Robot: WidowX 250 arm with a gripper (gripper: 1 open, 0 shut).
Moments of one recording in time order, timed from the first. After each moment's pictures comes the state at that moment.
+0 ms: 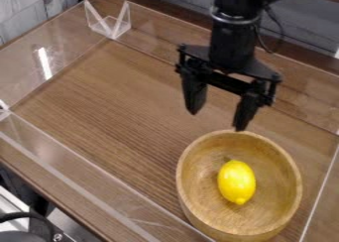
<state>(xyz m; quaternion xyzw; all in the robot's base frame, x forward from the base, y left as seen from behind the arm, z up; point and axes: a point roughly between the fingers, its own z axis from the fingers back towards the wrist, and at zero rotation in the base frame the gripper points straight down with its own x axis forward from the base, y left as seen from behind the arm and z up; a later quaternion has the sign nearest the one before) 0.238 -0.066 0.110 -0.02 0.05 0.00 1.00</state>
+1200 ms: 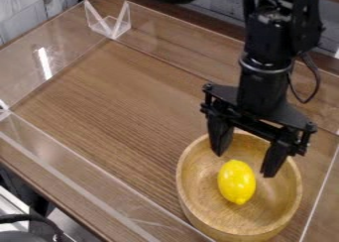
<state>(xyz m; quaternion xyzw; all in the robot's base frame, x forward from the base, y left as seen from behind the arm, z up) 0.216 -0.103 0.093 -0.03 0.04 -0.03 1.00</state>
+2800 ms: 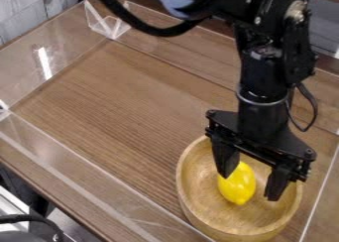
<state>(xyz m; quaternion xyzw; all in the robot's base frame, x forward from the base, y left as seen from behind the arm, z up) 0.210 -0.114 0.073 -0.06 0.02 -0.06 1.00</state>
